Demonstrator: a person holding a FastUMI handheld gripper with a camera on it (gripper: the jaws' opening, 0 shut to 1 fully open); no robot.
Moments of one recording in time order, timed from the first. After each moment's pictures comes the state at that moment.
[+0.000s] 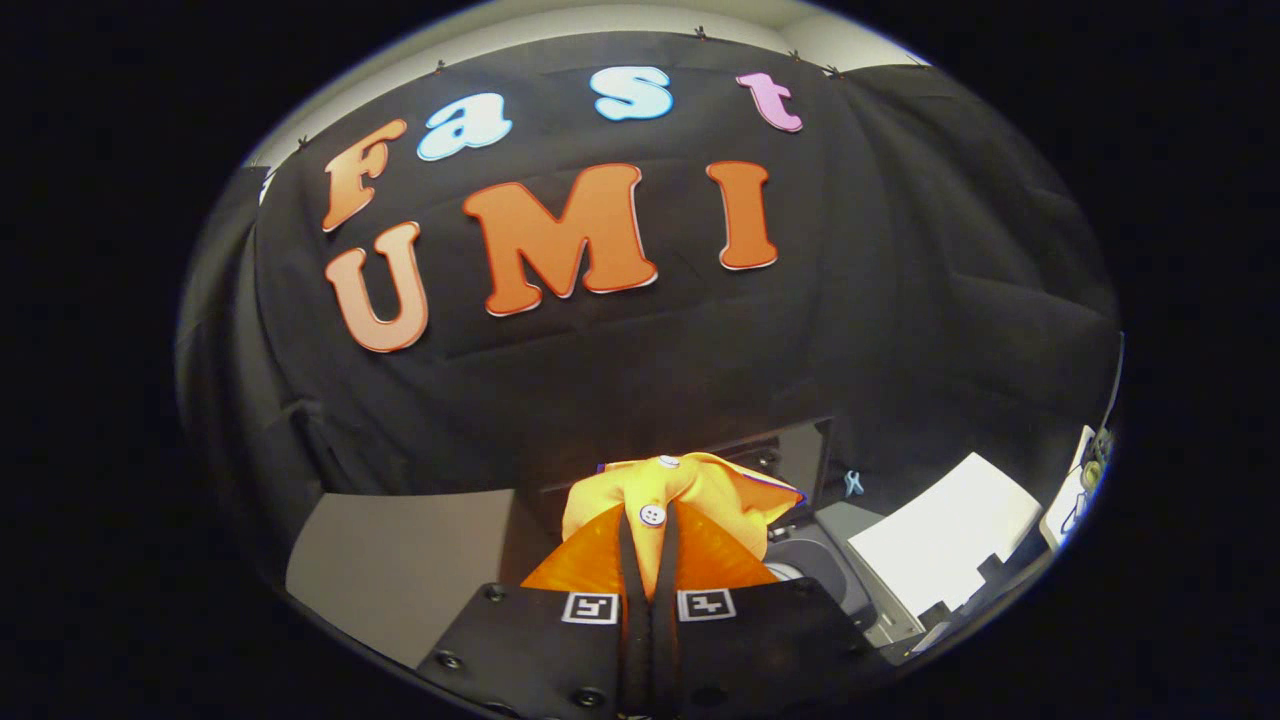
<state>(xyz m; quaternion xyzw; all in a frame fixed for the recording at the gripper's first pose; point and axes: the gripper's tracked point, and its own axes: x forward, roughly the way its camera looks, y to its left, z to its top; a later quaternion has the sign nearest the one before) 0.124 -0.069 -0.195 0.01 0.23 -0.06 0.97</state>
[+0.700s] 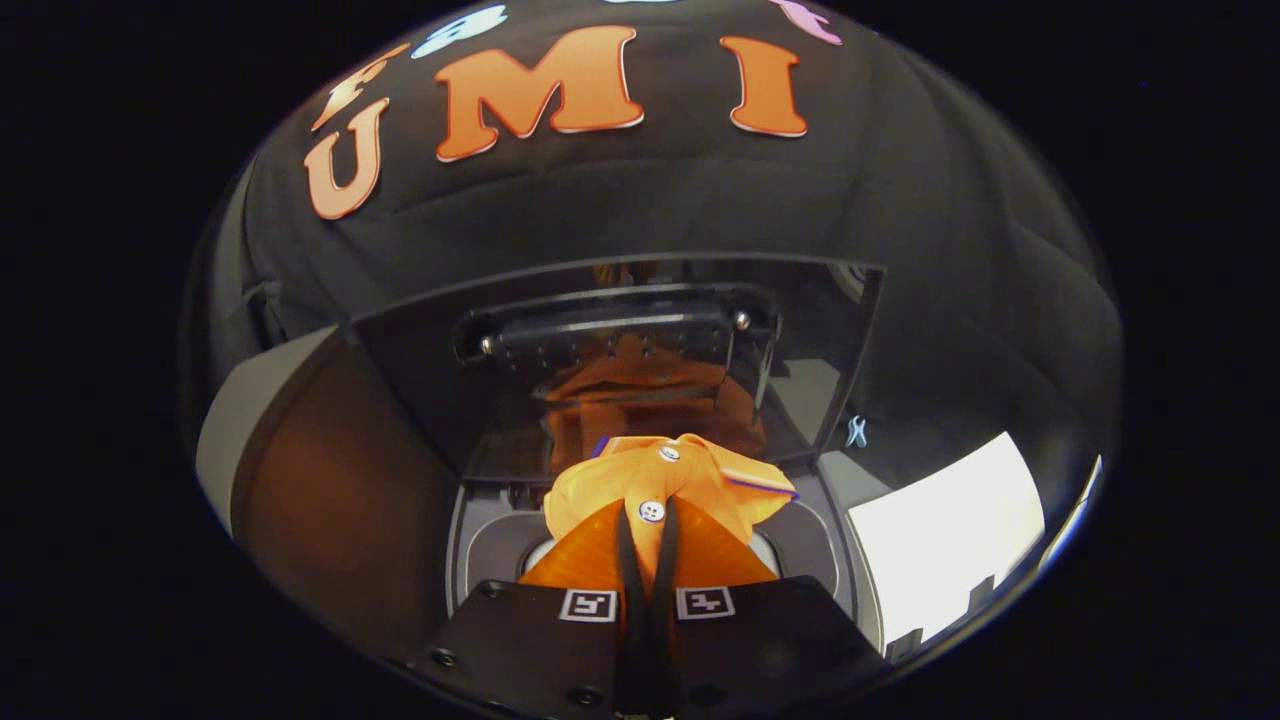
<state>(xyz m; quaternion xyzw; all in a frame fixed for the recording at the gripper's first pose) 0.173 -0.165 -0.402 -0.03 0.39 0.00 0.92</state>
